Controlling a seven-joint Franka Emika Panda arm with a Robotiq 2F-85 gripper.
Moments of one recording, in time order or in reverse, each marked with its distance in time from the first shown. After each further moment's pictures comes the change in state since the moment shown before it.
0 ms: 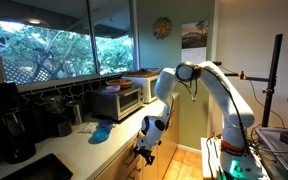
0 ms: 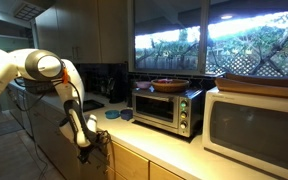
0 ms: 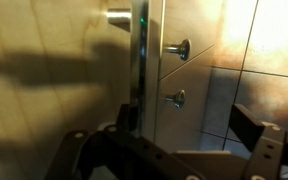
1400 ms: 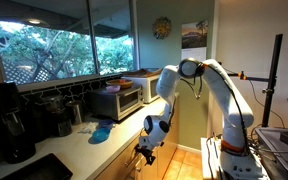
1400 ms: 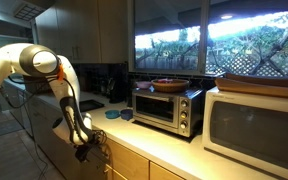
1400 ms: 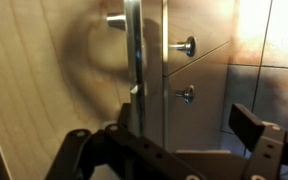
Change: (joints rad) arm -0.024 -0.063 0.067 -0.081 -0.091 -0.122 0.186
